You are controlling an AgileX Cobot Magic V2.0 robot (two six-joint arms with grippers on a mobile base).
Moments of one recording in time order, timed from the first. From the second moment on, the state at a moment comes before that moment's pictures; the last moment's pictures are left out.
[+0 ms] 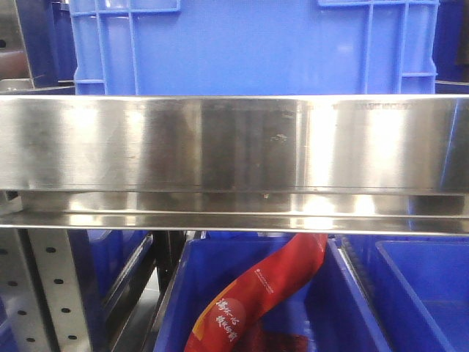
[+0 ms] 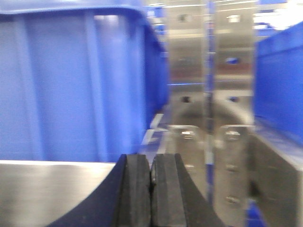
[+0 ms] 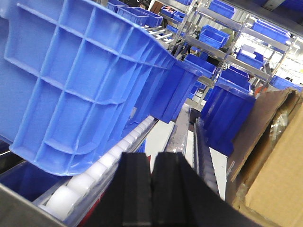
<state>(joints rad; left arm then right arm) 0.13 0.00 0.00 0.03 -0.03 0.05 0.17 0.39 -0.22 1.18 -0.20 -1.55</state>
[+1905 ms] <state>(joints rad) 0.16 0.00 0.00 0.04 -0.03 0.05 0.17 0.39 -0.22 1.18 -0.20 -1.55</state>
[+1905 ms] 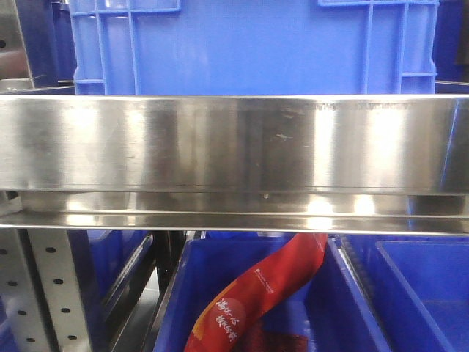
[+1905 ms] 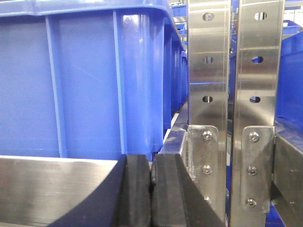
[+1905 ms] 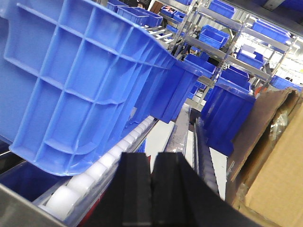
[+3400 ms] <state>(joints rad) 0.16 0.00 0.00 0.04 -0.03 0.05 -0.01 0.20 -0.22 0.83 0.05 -0.95</state>
